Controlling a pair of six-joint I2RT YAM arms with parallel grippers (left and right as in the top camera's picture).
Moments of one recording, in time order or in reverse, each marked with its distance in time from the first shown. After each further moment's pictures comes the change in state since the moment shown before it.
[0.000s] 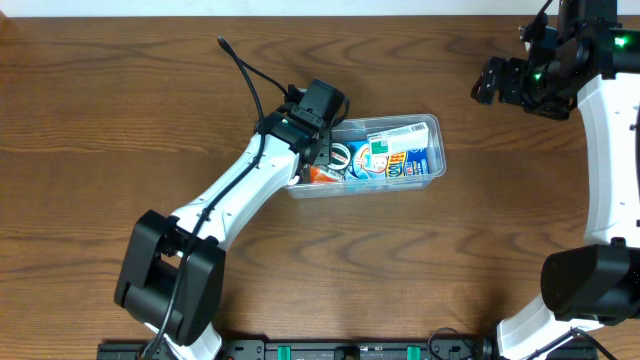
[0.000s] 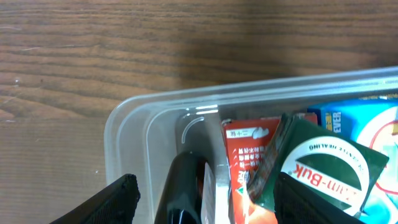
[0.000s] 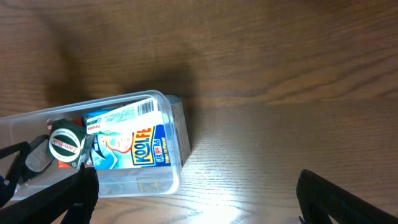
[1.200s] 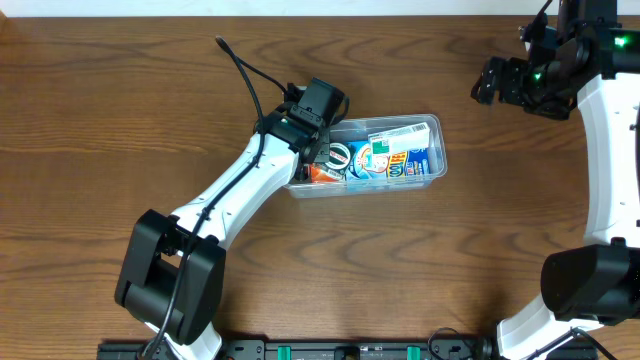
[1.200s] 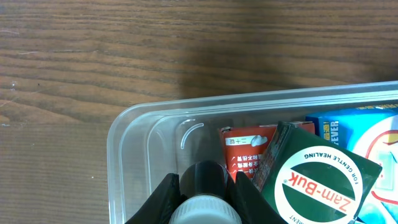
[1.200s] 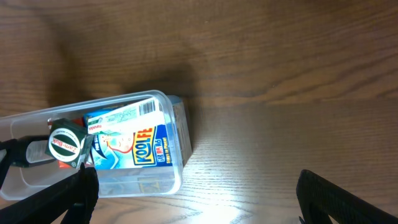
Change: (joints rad) left arm 0.004 0.005 0.001 0.027 0.003 -0.015; right arm 0.000 0.000 0.000 0.000 0.000 0.000
